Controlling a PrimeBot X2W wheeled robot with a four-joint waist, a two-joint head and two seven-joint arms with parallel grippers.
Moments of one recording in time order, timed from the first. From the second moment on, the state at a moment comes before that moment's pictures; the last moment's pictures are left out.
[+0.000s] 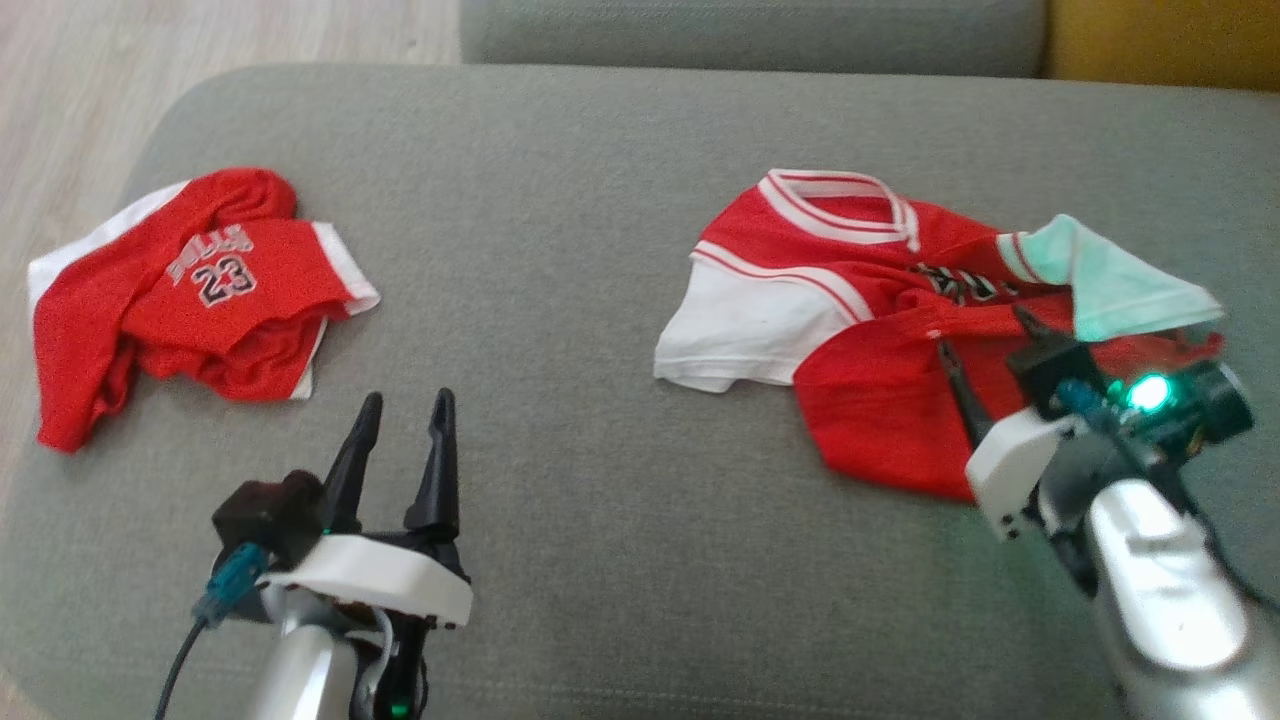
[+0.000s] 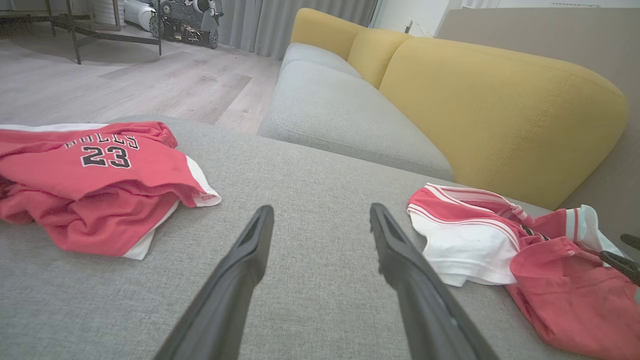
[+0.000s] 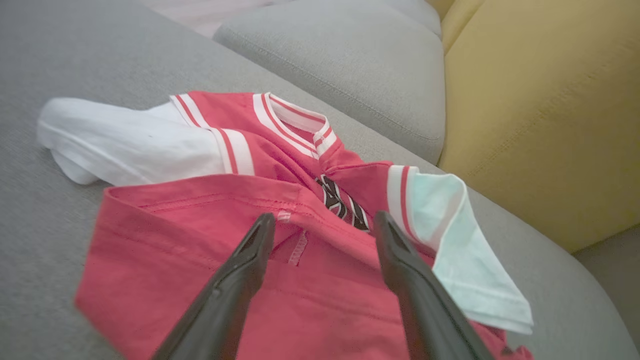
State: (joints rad) left arm -0.08 0.04 -0.20 0.24 -0.34 -0.05 -0.25; right arm -0.30 -0.19 0.15 0.39 -0.21 0.13 0.12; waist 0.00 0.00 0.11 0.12
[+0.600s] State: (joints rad) left arm -0.12 0.04 -0.21 0.25 -0.34 -0.05 -0.25; right arm -0.54 -0.34 0.42 0.63 -0.10 0.13 0.17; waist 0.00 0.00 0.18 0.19
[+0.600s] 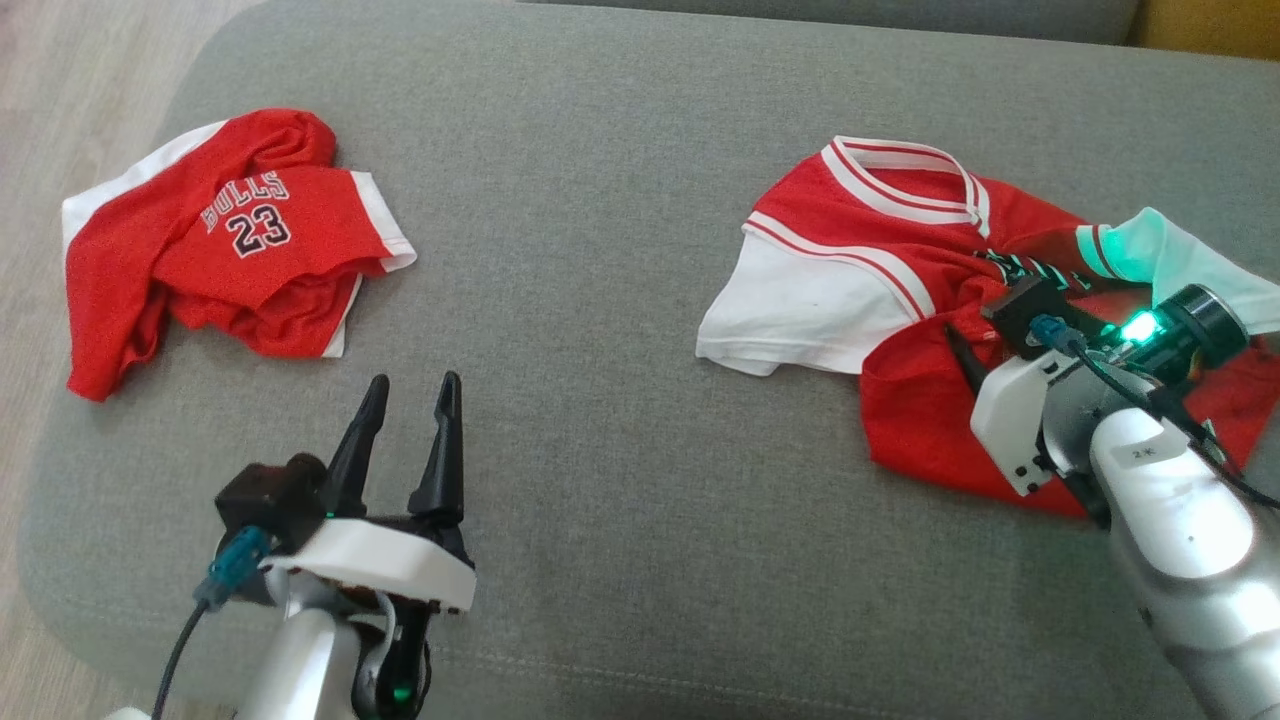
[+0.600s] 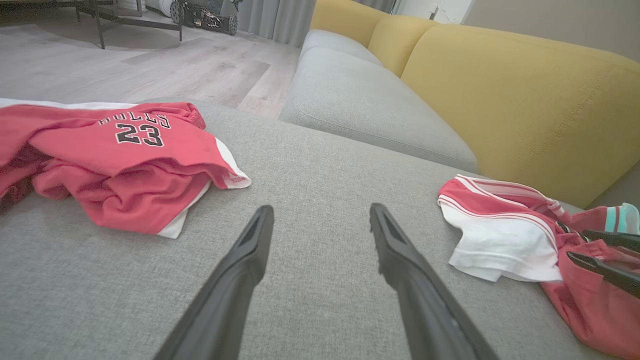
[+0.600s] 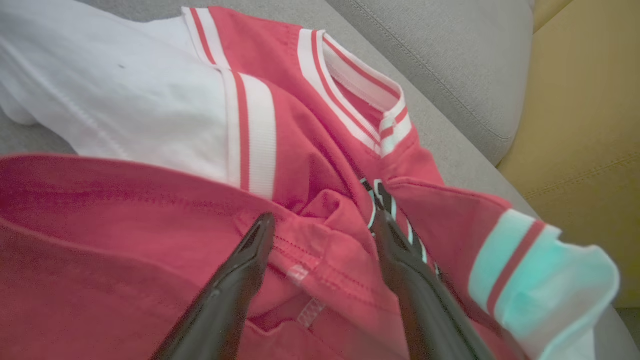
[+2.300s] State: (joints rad) left arm -0.03 0.04 -0.18 0.26 -0.33 -0.04 -0.25; right arm -0.21 -0.78 0.58 -0.03 0.29 0.13 0.20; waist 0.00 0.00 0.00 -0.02
